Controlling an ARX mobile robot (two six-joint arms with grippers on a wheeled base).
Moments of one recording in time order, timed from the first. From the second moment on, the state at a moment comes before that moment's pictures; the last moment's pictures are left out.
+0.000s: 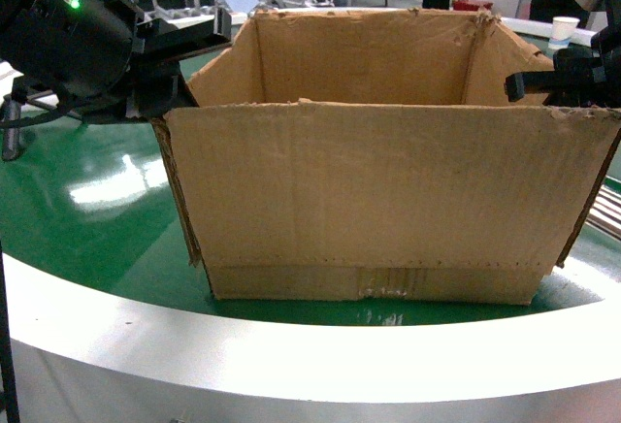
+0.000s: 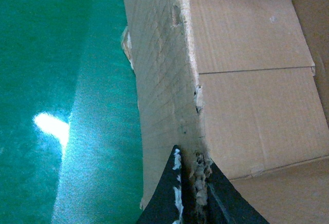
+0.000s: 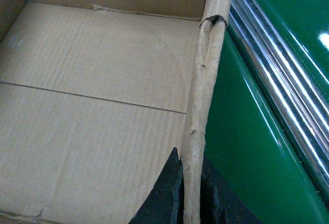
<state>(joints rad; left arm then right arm) -0.19 1.75 1.21 -0.19 0.16 -0.18 0.12 1.80 1.18 -0.01 -0.04 0.00</state>
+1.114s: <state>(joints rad) -0.25 1.28 0.90 0.10 0.05 -0.21 0.06 1.34 0.91 0.26 -0.12 0.05</state>
